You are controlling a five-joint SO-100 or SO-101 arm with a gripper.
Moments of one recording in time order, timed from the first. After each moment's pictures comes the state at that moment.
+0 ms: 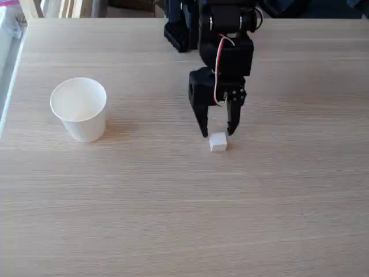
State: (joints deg) arm 0.4 107.9 133.6 38.4 -93.6
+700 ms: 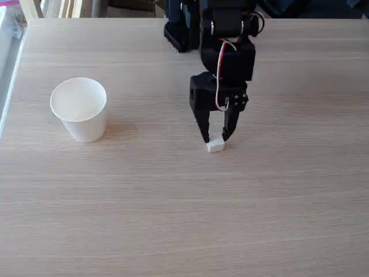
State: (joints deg) arm 0.4 104.9 129.9 38.1 -93.8
